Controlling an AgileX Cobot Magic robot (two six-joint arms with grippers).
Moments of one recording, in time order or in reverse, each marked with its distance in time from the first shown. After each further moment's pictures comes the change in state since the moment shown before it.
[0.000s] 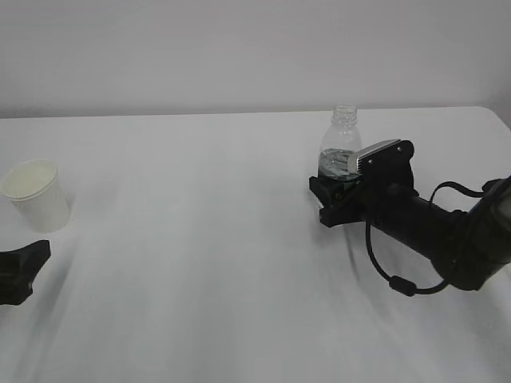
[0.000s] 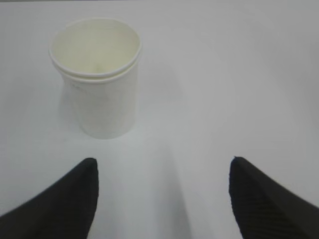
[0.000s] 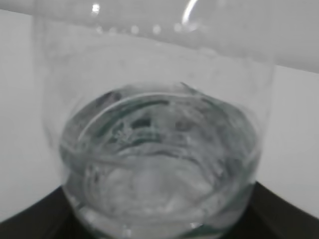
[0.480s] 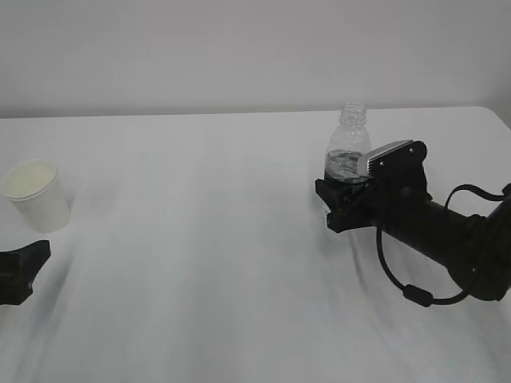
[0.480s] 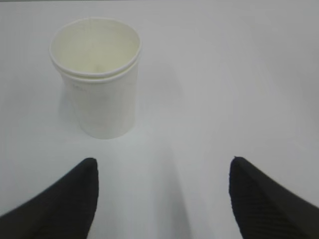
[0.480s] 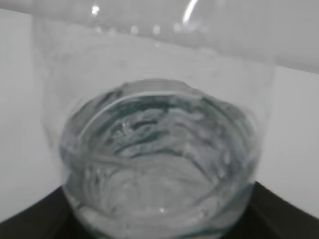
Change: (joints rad) left arm 0.000 0.000 0.000 0.000 0.000 0.000; right arm 0.000 -0.077 0.099 -0.001 -0.014 -0.005
